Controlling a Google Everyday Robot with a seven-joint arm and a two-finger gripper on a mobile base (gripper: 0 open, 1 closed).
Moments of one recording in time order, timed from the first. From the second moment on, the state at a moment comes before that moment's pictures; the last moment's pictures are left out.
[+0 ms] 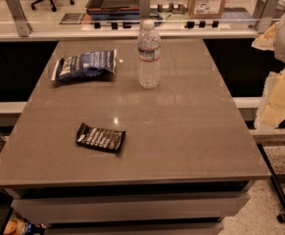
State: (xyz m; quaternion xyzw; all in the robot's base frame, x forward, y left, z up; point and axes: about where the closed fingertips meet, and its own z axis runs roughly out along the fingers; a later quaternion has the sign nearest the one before) arm 0.438 -0.214 0.984 -0.60 0.78 -0.04 0.17
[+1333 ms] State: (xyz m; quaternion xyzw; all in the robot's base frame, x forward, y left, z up) arm 0.425 -0.184 0.962 -0.58 0.77 0.05 0.26
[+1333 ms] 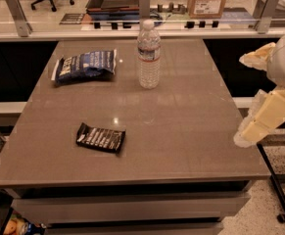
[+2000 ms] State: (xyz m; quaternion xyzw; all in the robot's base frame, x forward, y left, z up) arm 0.421 -0.120 0.917 -0.57 0.73 0.17 0.34
